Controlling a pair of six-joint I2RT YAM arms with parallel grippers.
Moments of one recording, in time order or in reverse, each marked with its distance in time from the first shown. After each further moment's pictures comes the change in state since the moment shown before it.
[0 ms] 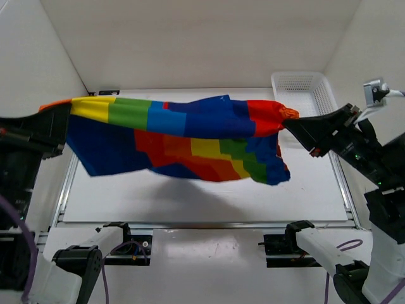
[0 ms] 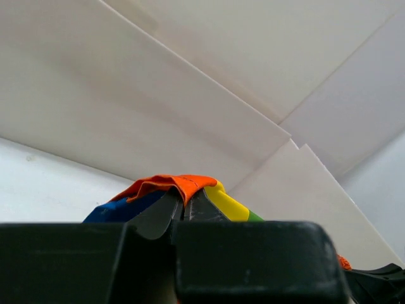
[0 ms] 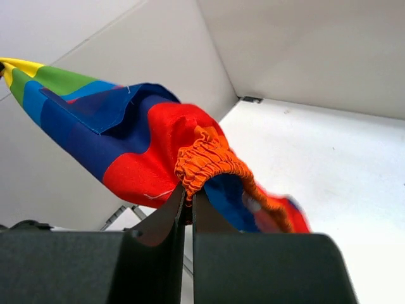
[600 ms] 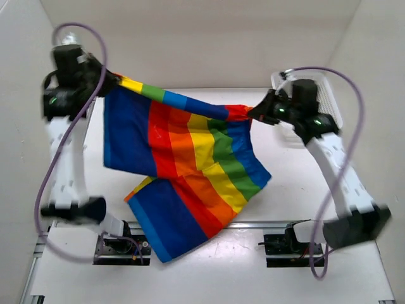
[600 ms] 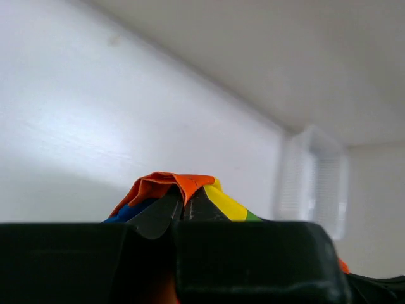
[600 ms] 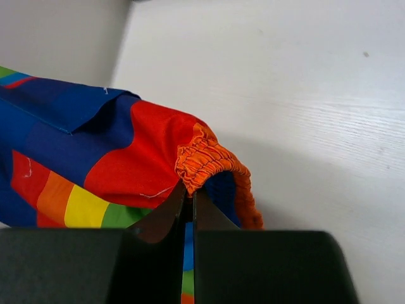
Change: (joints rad) left arm -0.001 0.345 -0.331 0.117 -0.013 0.058; right arm 0.004 0.322 -0.353 0.151 0.125 -0.005
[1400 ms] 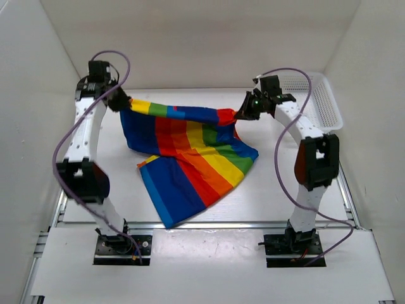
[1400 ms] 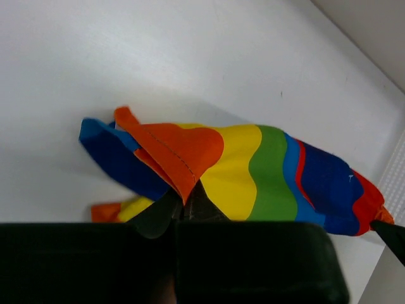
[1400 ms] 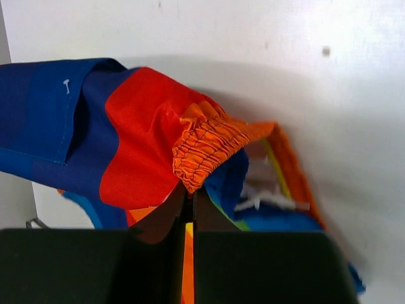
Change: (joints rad) left arm 0.037 0.371 -0.242 0.132 -0.025 0.098; right arm -0.022 0.776 0.279 0.093 -0.003 -0.042
